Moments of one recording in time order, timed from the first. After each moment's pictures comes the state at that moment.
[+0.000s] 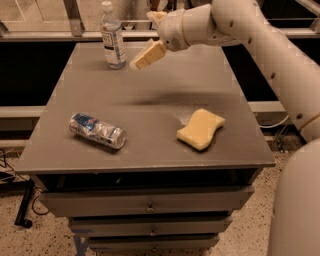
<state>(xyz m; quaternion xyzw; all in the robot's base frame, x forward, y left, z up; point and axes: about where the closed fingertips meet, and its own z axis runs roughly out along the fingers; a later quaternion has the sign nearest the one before) 0.733 0.043 0.960 -0.58 0.58 0.21 0.53</state>
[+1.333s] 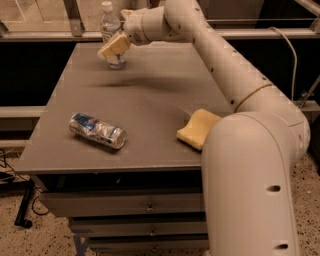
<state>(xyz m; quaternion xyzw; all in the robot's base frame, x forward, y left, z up) 0.818 0.143 0.947 -0.54 0.59 0.22 0.55</state>
